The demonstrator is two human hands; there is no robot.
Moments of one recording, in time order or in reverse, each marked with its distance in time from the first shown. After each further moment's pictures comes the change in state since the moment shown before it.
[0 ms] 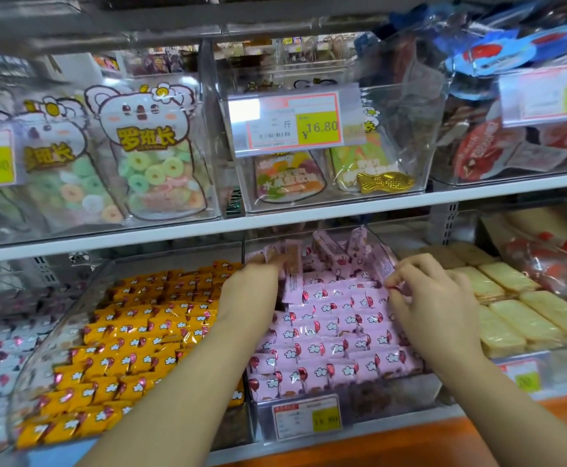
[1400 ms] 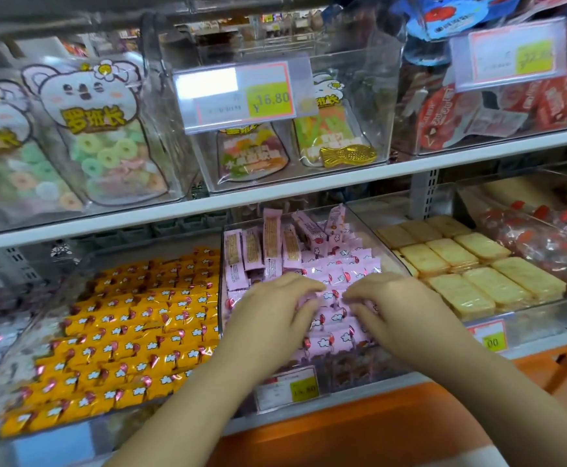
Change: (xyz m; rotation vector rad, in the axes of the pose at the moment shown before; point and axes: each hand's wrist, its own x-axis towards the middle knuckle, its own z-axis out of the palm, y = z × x) left_hand -0.055 0.037 0.003 -0.385 -0.047 0.274; right_hand -0.022 -0.014 -0.032 0.094 -0.466 -0.176
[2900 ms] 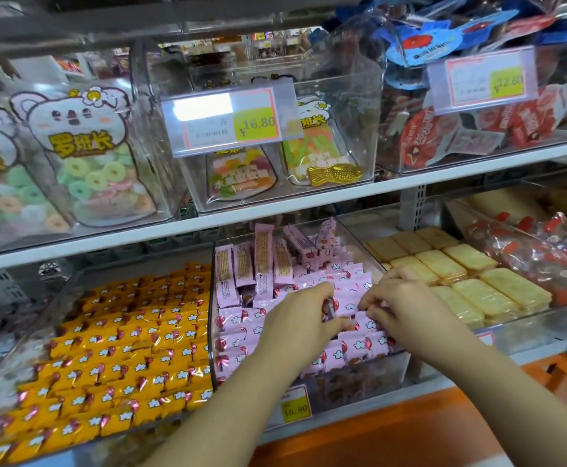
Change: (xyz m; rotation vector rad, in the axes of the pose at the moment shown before) left_hand 0.037 0.034 0.022 -0.067 -0.172 -0.158; right_hand 0.008 0.036 0.000 0.088 0.052 0.087
